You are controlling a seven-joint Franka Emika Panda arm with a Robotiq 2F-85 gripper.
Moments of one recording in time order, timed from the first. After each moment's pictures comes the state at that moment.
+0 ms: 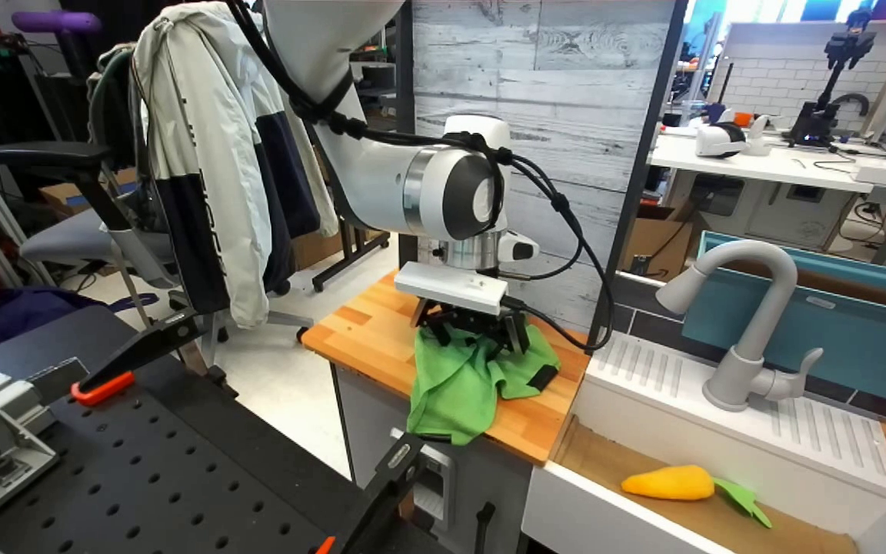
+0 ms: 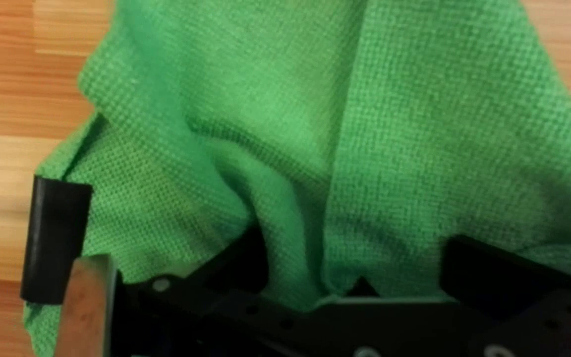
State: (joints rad) arm 0.06 1.20 -0.06 -1.44 -0.07 2.50 -0.04
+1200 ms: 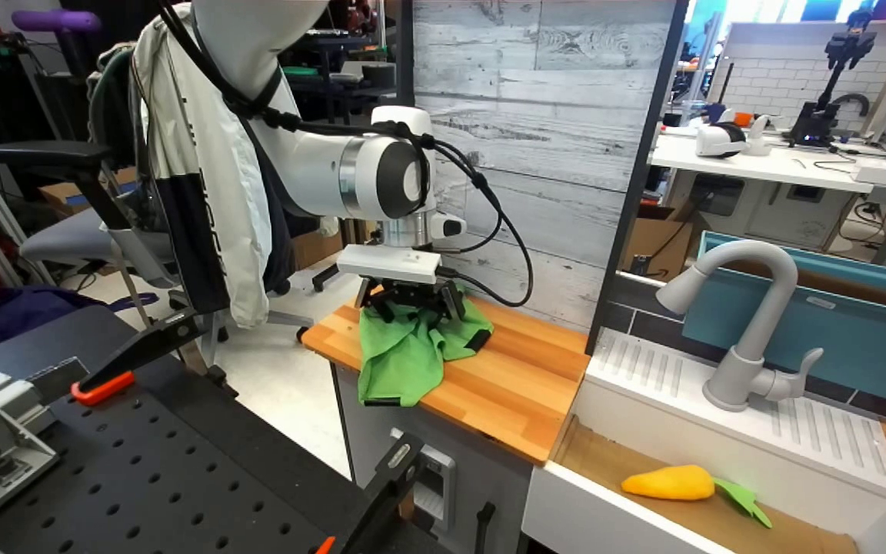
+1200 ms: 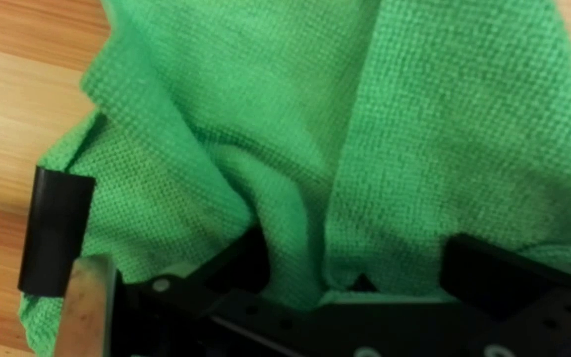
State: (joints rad) arm 0.20 1.21 -0.04 -1.41 -0.10 2.50 -0.04
